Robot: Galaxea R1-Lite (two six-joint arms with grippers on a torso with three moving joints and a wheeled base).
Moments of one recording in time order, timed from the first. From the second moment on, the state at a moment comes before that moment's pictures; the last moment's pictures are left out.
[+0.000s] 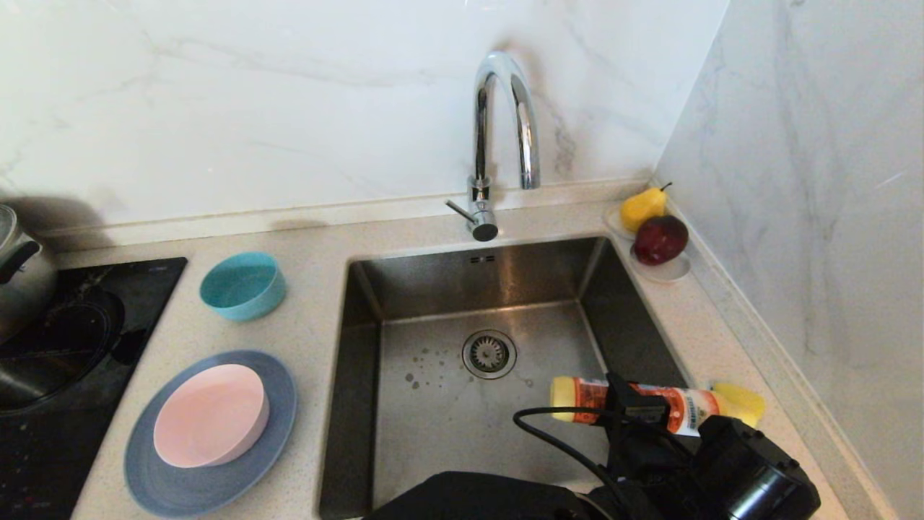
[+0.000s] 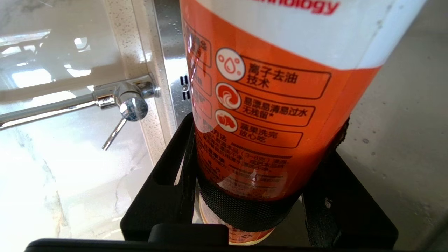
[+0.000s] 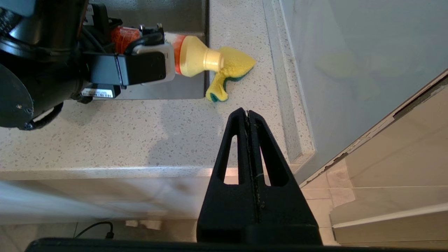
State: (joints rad) left arm -1.20 2.64 -1.91 -0.26 1.16 1.09; right arm 0.01 0.00 0.00 0.00 0.02 -0.02
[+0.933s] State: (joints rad) left arm -1.21 2.63 -1.92 -0.40 1.16 1.06; right arm 0.01 0.00 0.00 0.00 0.02 -0.02
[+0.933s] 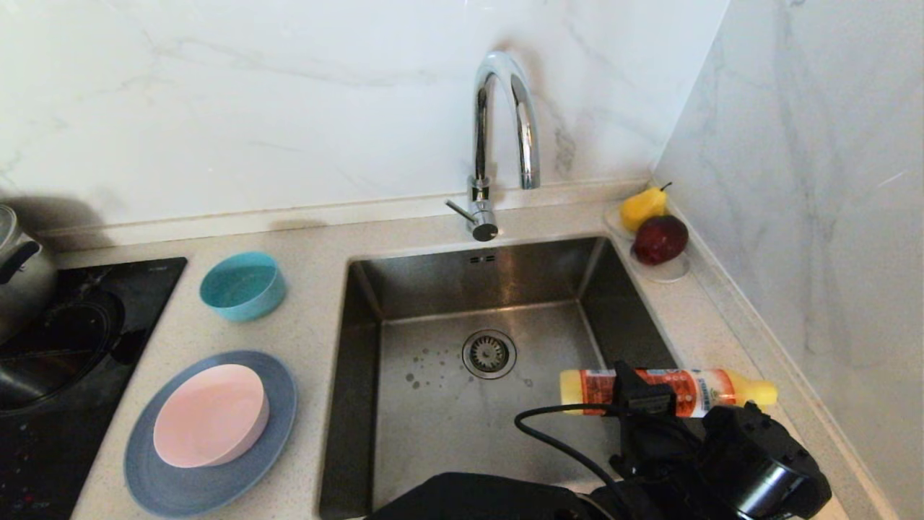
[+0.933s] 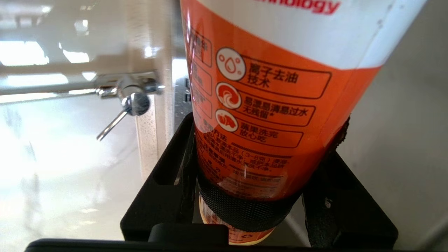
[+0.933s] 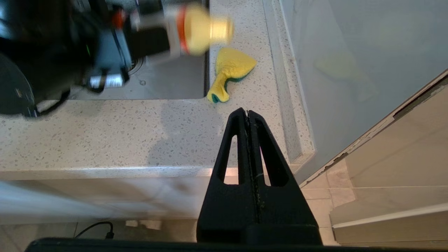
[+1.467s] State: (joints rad) left arm -1.22 2.49 -1.93 -0.46 0.99 0.80; right arm 0.01 0.00 0.00 0.00 0.02 -0.02
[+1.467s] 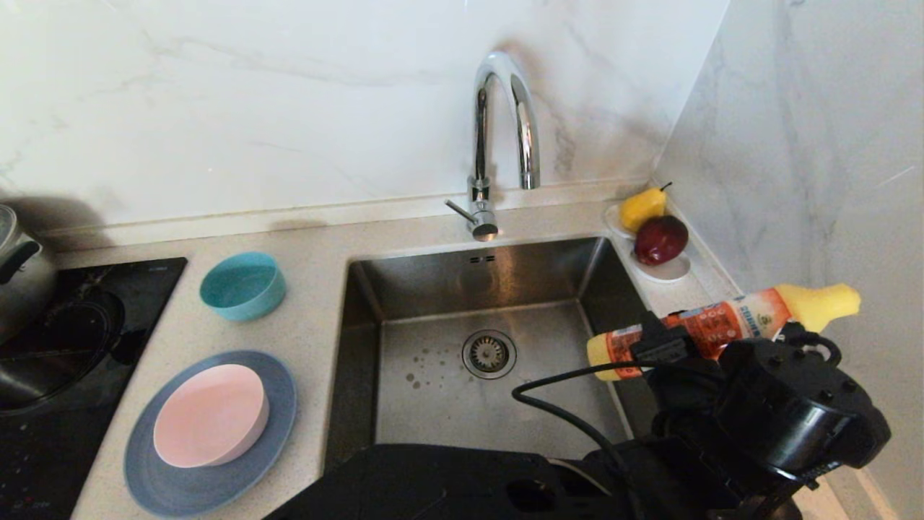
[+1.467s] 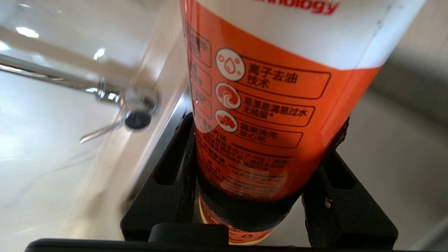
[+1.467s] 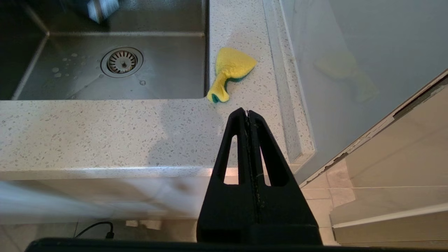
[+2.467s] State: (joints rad) left arm -1.21 2.02 -1.94 -0.52 0.62 0.39; right arm 0.01 0.00 0.00 0.00 0.02 -0.02
